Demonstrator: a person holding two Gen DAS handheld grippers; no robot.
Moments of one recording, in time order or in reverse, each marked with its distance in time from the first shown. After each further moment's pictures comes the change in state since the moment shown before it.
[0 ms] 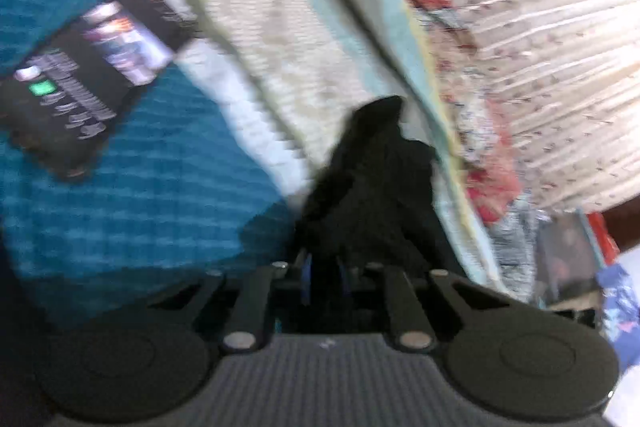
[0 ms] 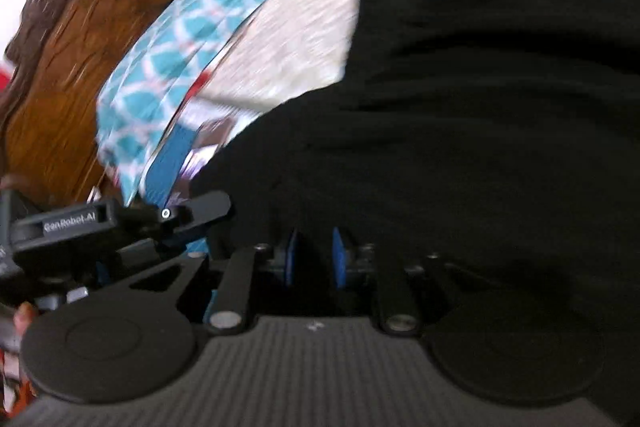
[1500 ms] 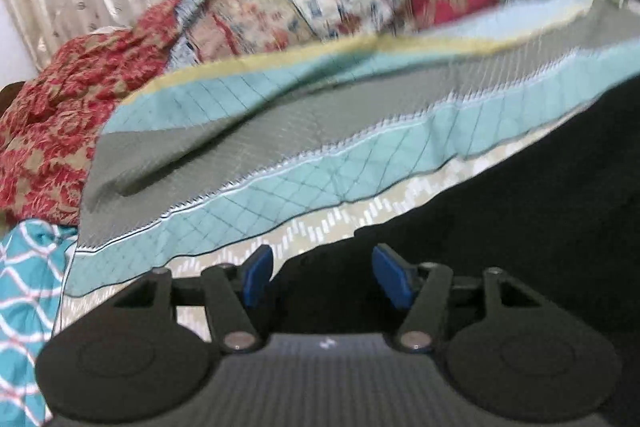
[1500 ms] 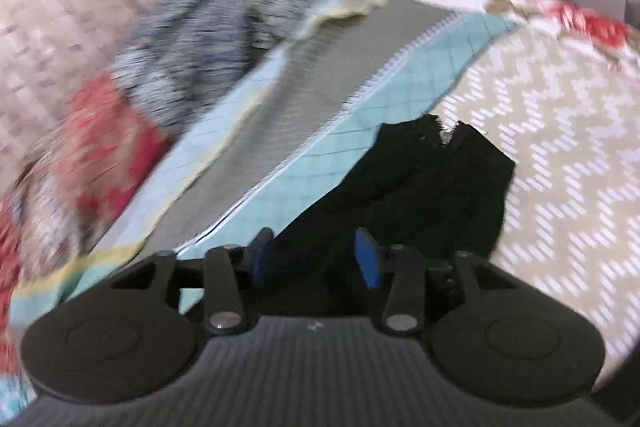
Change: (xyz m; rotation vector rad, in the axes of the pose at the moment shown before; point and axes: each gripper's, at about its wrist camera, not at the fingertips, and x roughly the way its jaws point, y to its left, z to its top) left arm 0.245 -0.270 -0.001 1.332 0.044 0.454; right arm -0.378 -0.391 0.037 0.834 -0.743 -0.744
